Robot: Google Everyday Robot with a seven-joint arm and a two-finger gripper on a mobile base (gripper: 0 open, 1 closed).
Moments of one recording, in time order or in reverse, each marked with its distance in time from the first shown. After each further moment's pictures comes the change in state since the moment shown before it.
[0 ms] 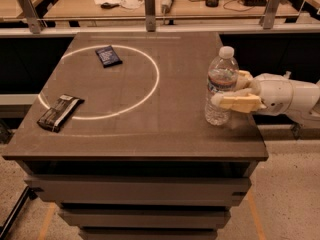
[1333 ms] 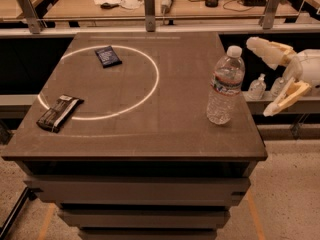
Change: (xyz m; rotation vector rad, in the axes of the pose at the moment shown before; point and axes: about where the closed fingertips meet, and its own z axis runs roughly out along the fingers) arm -0.053 0.005 -0.048 0.007 0.175 -0.137
